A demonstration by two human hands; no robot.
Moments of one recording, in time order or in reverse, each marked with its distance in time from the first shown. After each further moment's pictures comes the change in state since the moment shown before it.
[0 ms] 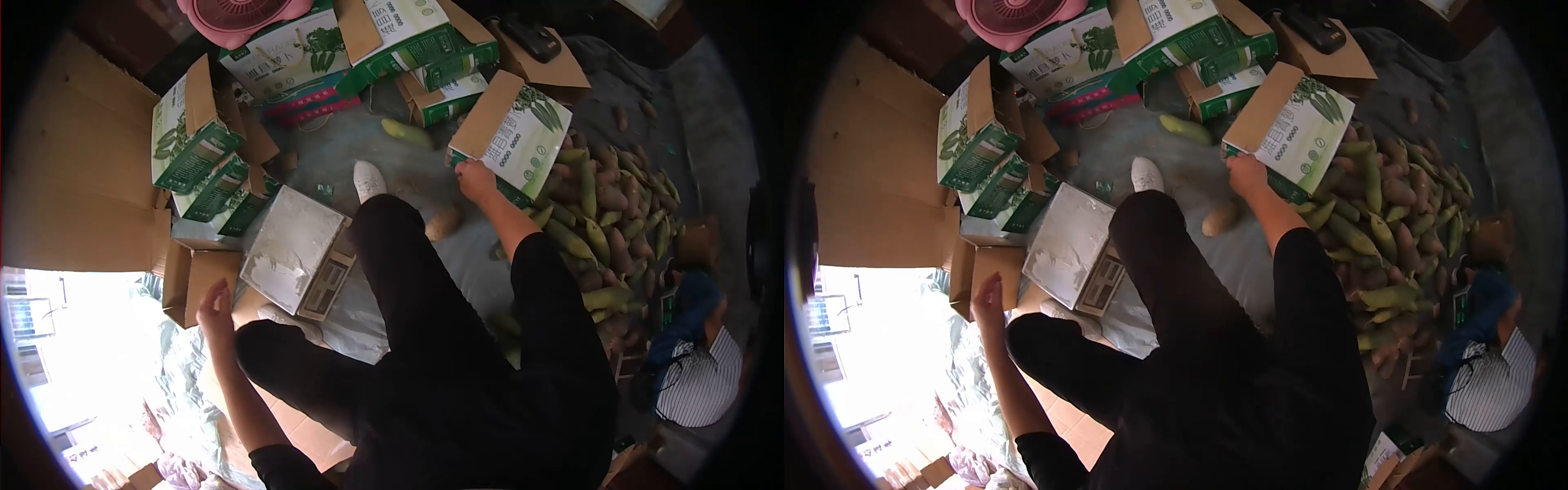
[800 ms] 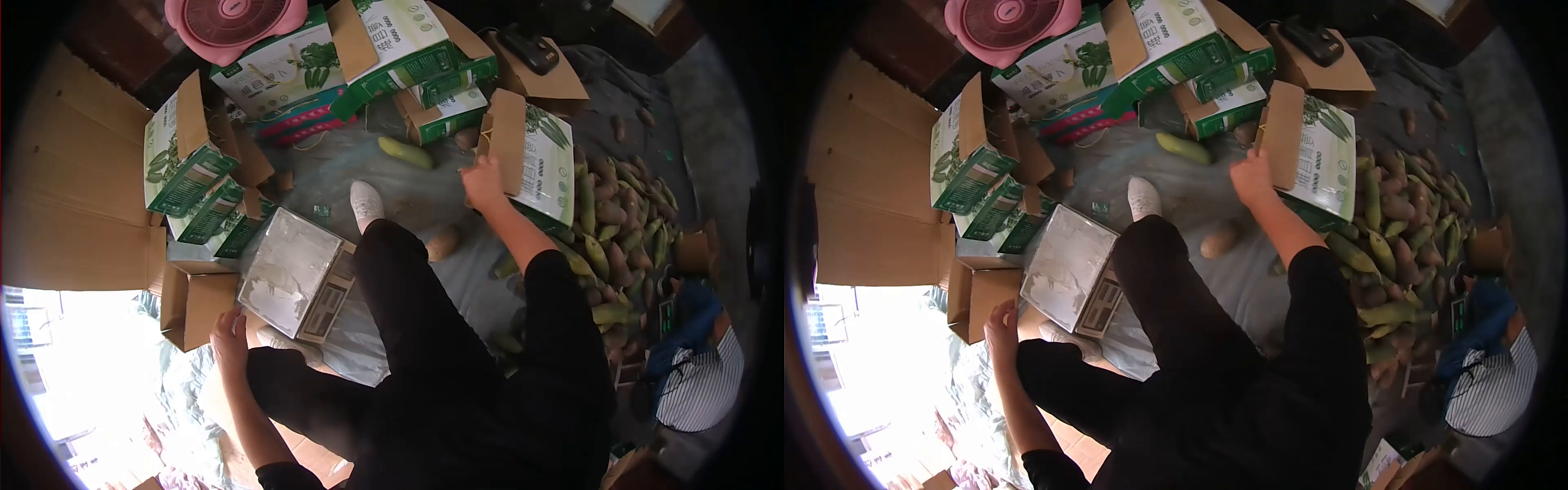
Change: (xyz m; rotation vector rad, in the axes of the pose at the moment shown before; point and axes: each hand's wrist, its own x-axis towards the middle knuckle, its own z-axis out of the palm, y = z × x) left_hand 0.010 0.013 0.023 0.246 -0.142 0.109; right_hand 0.030 -0.002 -0.049 -0.504 -0.017 -0.185
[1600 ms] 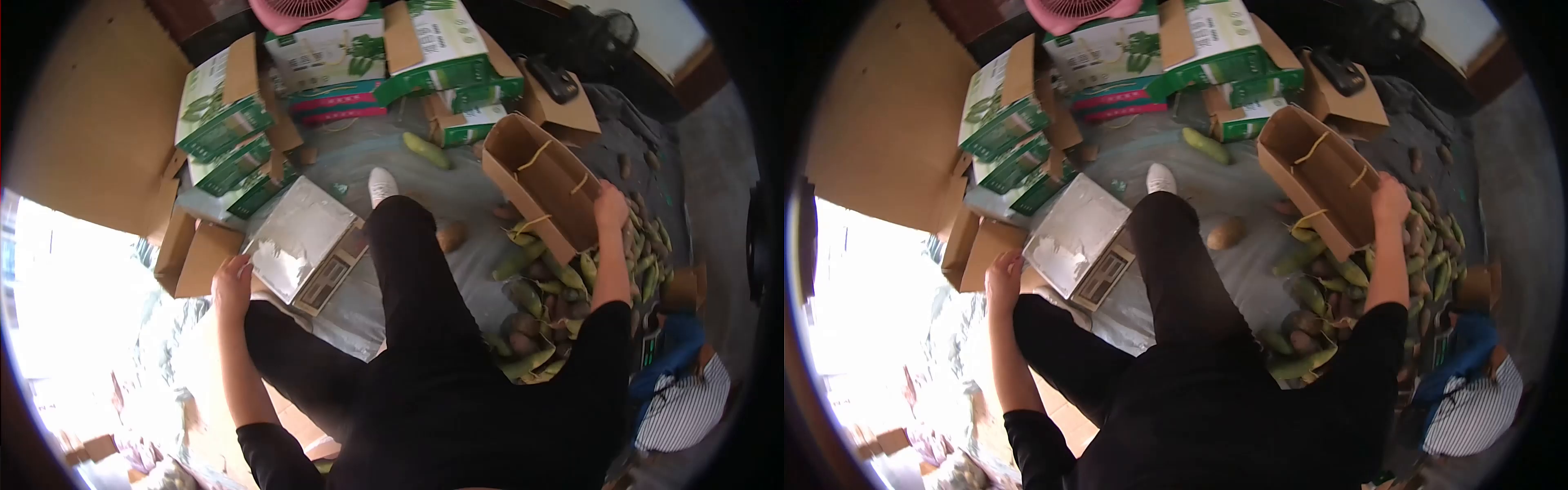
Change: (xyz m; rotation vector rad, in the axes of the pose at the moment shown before) left_hand -0.024 -0.011 -0.008 -0.001 0.088 0.024; right_hand -0.142 0.167 -0.087 0.015 0.089 0.698
